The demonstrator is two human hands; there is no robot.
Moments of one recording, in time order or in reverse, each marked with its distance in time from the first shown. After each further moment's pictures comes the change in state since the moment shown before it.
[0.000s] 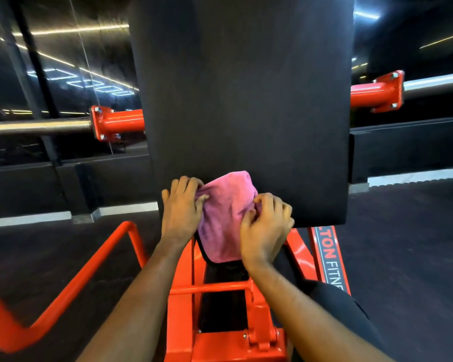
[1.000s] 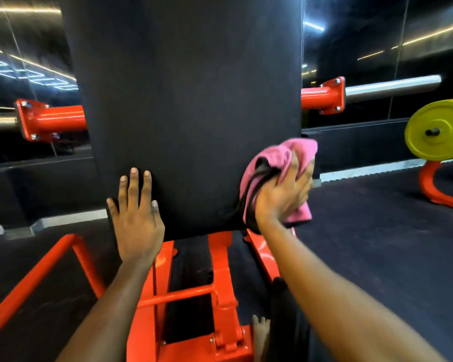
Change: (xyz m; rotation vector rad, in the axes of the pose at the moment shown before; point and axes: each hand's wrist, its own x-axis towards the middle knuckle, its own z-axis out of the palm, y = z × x) left_hand -0.018 0.010 0.017 0.023 0.093 -0.136; right_hand 0.119 0.072 -0.018 -0.082 0.304 0.212
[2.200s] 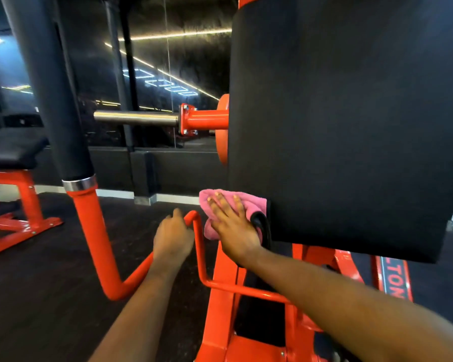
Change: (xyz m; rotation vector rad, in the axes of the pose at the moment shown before) left_hand -0.030 -0.111 -0.110 0.128 -0.297 -0.590; right_hand -0.235 -0.102 0.072 -0.262 -0.849 -1.444
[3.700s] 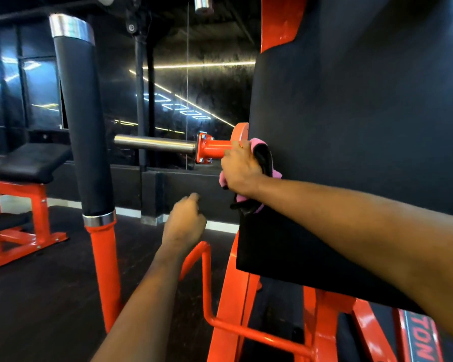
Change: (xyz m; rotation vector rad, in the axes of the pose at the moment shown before) left_hand 0.063 0.038 -0.055 -0.169 0.118 0.225; right_hand 0.169 0.079 -0.137 -0.256 -0.095 0.050
